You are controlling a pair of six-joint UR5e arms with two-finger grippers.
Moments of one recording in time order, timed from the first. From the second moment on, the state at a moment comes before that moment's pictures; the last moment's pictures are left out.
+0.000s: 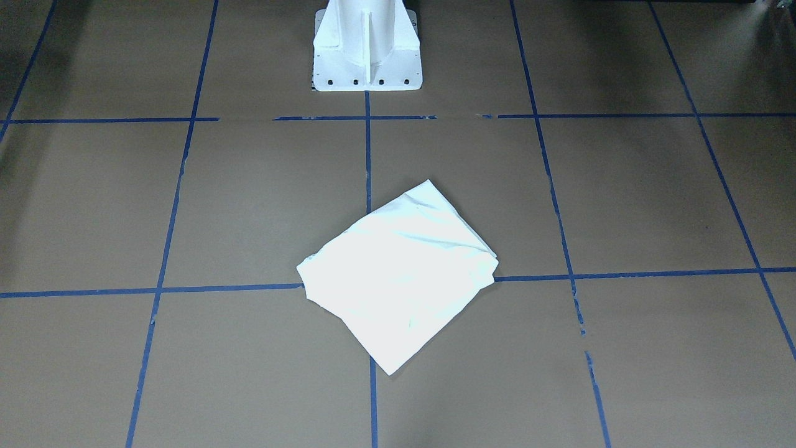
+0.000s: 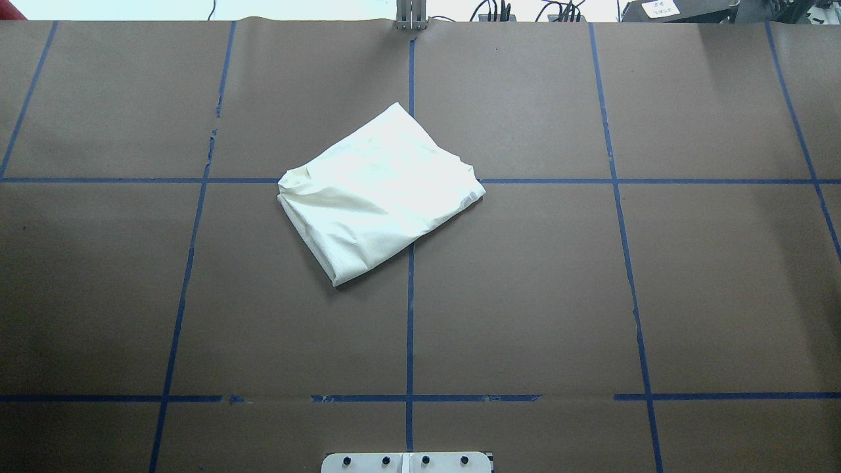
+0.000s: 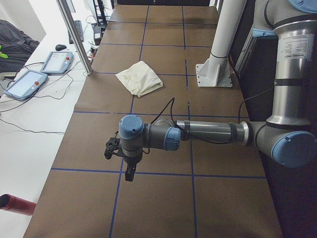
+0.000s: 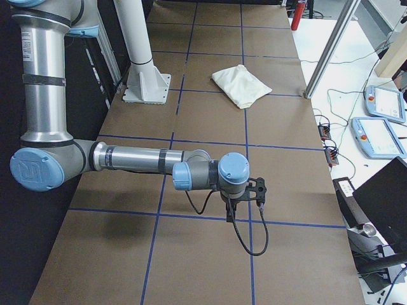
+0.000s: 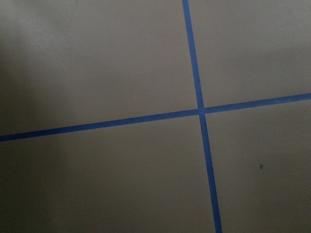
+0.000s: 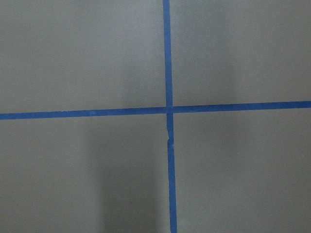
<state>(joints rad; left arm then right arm) -1.58 -1.54 -1.63 -1.65 -2.27 0.05 1.59 -1.62 1.64 -1.49 2.40 0.12</state>
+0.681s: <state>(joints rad) -1.58 -1.54 -1.61 -1.66 -2.28 0.05 1.58 -1.64 1.79 -1.65 2.32 0.09</state>
